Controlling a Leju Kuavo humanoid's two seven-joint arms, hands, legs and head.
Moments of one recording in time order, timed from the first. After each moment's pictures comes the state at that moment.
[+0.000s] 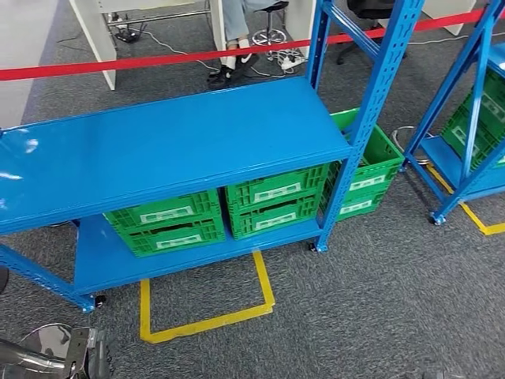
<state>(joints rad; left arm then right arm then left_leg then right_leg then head) 0.14 0.22 -0.58 -1.04 0.56 0.37 -0.27 0.49 0.29 -0.52 -1.44 -0.07 0.27 0.12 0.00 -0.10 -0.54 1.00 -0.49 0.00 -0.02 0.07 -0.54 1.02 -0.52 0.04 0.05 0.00</state>
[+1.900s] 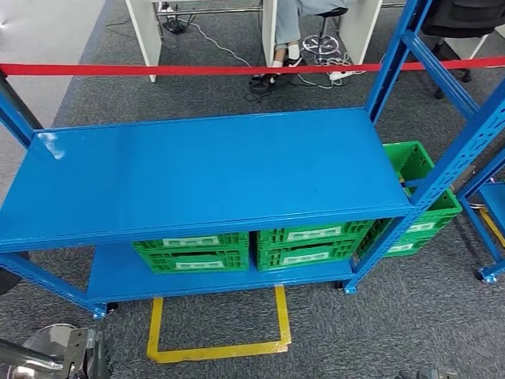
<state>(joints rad) 0.14 0.22 -0.57 -1.05 0.56 0.37 -0.27 0.47 0.27 -0.50 -1.40 -0.08 0.26 0.10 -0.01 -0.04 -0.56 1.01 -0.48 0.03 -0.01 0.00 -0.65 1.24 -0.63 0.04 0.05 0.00</state>
